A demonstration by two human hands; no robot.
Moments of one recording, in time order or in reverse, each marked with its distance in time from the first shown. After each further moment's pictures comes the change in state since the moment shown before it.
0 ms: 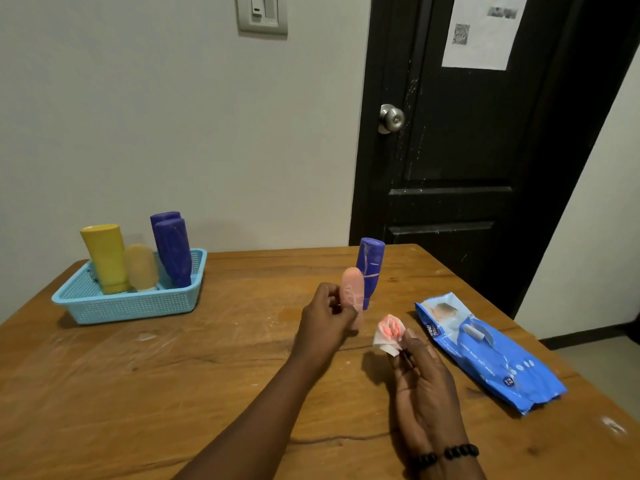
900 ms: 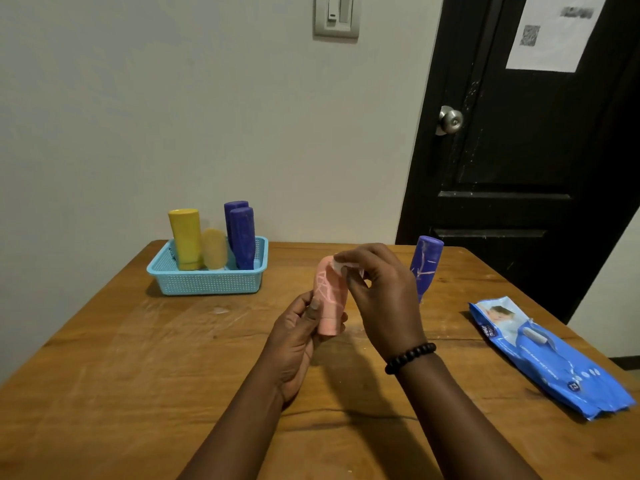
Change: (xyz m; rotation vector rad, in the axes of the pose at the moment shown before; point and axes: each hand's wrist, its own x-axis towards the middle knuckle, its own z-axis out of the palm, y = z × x) left_hand -0.076 0.009 -0.126 -0.620 -0.054 -0.036; right_hand -0.032 0.038 0.128 -1.230 -0.511 -1.177
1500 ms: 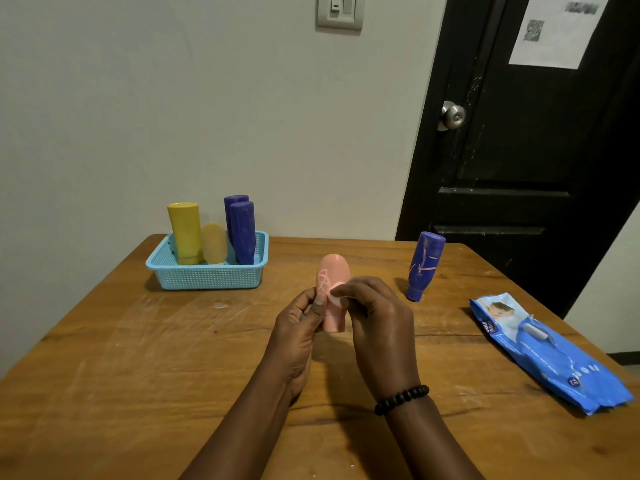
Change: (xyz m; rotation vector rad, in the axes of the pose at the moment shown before) left_hand 0.004 -0.007 -0.003 0.121 0.096 0.004; right_hand -0.043 -0.005 0.014 -0.032 -0.004 0.086
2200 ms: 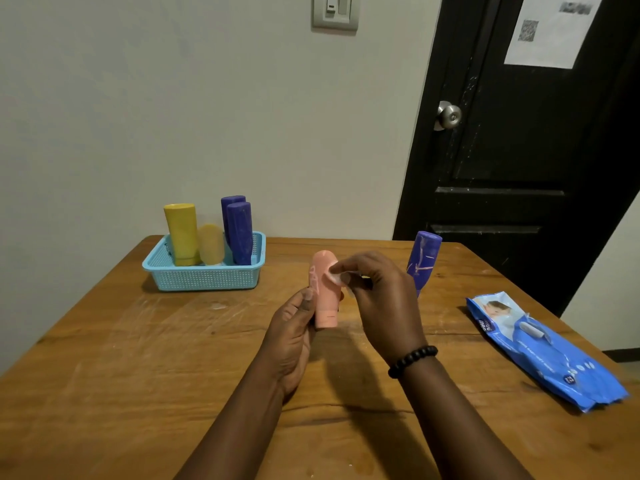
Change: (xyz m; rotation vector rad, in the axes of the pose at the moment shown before) left_hand -0.005 0.013 0.004 -0.243 -0.075 -0.046; right_hand 0.034 -0.001 -0.015 0.123 -0.118 0.088
